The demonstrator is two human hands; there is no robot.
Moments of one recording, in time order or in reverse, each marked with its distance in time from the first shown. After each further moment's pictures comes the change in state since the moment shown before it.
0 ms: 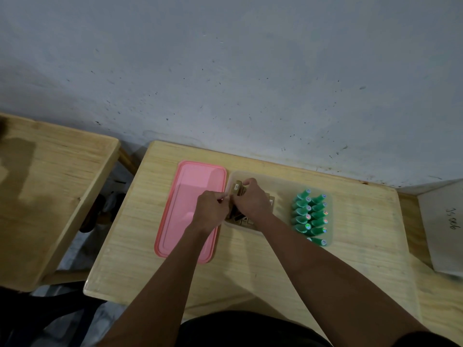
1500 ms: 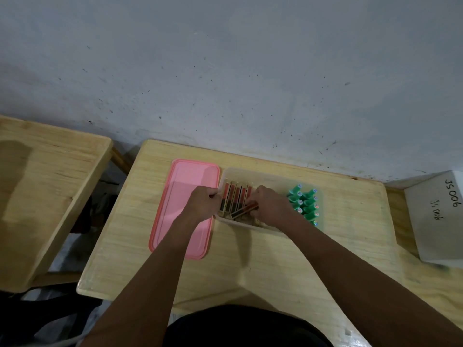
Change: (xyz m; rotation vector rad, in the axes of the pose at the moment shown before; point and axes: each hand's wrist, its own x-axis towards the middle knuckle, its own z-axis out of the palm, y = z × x) left_hand -0.008 0.010 -0.017 -0.046 -0.165 -0.056; right_hand -0.012 0.041 -0.057 -0.728 -0.181 -0.378
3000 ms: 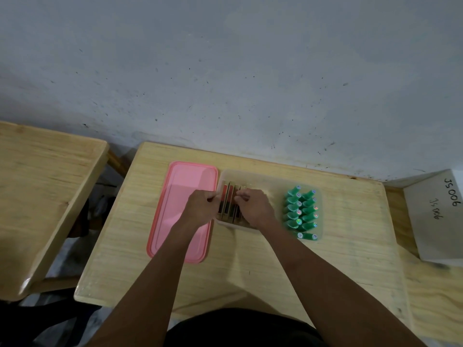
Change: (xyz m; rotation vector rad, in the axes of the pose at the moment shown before) left_hand 0.009 -0.009 0.005 0.045 0.050 0.036; right_hand 0.021 -0.029 0.028 0.710 0.239 0.300
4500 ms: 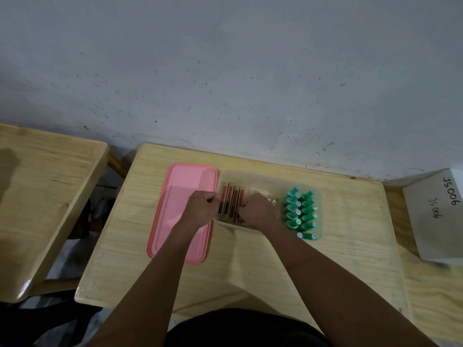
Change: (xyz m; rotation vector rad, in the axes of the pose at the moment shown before) left_hand -0.001 -0.001 0.002 -0.015 0.009 0.027; right_hand -0.006 -0.007 -0.013 -0.294 -0.144 0.123
